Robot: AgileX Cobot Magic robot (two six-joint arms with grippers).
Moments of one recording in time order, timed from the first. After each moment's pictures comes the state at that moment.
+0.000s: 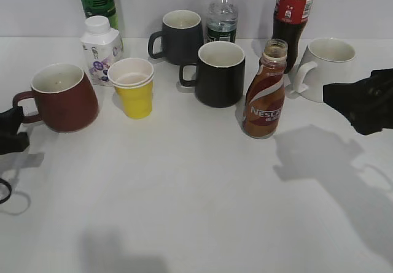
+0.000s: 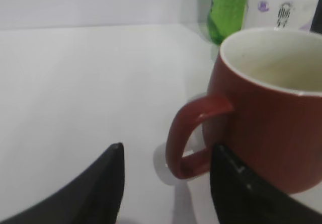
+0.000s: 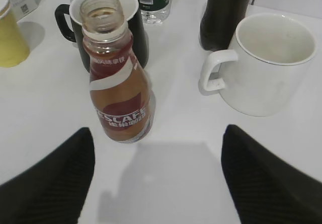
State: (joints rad) left arm -0.18 1.65 -0.21 -0.12 -1.09 0.02; right arm 0.39 1.04 -0.49 0.23 0.00 -0.22
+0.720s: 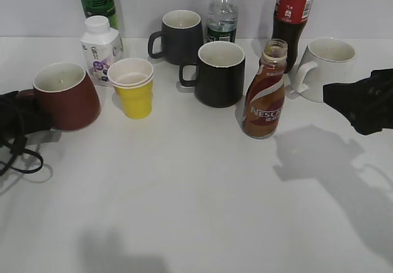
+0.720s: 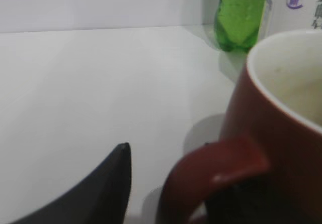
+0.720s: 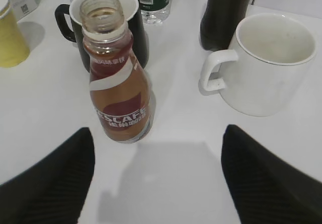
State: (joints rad) left arm -0.18 1.88 -0.42 -0.13 -1.12 0.02; right arm 0.39 1.04 -0.49 0.23 0.00 -0.22
